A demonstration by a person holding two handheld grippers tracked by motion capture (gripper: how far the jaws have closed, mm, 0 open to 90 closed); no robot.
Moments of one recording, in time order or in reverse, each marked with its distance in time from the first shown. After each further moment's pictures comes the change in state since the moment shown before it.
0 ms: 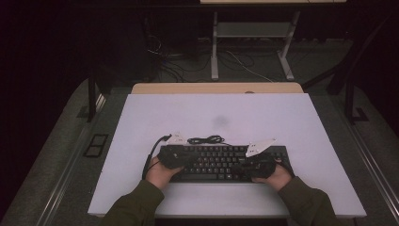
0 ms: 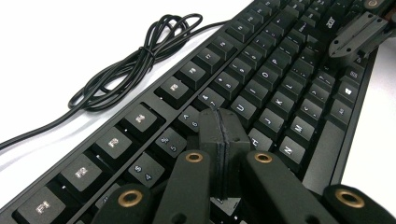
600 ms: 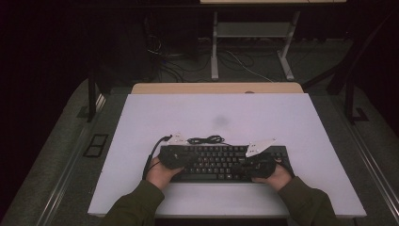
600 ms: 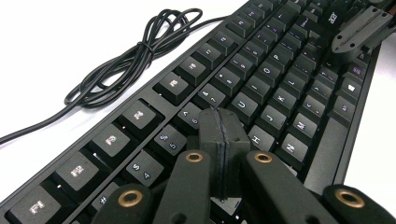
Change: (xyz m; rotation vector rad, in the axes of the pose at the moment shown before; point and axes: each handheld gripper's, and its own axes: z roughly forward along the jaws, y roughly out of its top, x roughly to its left) left arm 0.001 -0.001 0.002 0.006 -0.007 0.003; right arm 0.000 0.000 0.000 0.001 0.000 -0.001
